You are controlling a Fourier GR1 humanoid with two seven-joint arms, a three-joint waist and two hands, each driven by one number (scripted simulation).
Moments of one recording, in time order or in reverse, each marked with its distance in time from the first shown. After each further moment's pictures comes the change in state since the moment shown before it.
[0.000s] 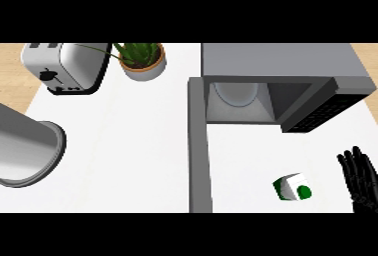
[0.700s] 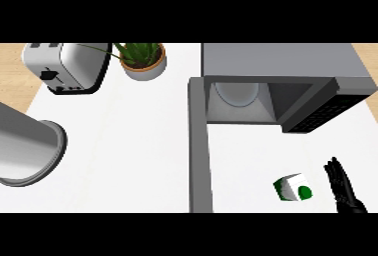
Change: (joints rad) left arm 0.100 -0.021 0.105 0.008 0.117 -0.121 -0.018; right arm -0.137 -0.058 -0.120 0.602 0.088 -0.026 -0.344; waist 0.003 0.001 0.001
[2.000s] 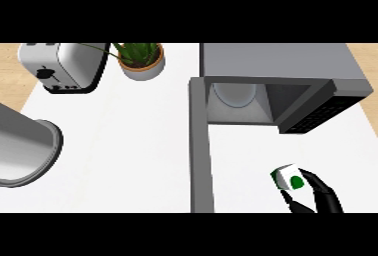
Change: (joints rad) left arm 0.050 -0.006 0.086 -0.003 0.153 -0.088 0.043; right arm -0.375 -0.082 -0.078 0.825 0.049 -0.022 -0.408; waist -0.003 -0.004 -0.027
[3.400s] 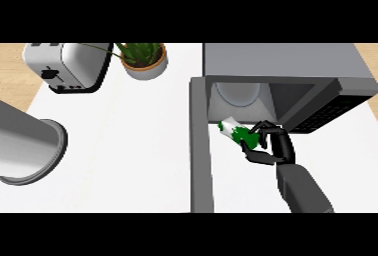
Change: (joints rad) left arm -0.018 -0.006 0.043 -0.001 0.088 -0.017 0.074; right arm -0.429 0.118 0.005 0.183 0.001 -0.130 0.027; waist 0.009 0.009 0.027
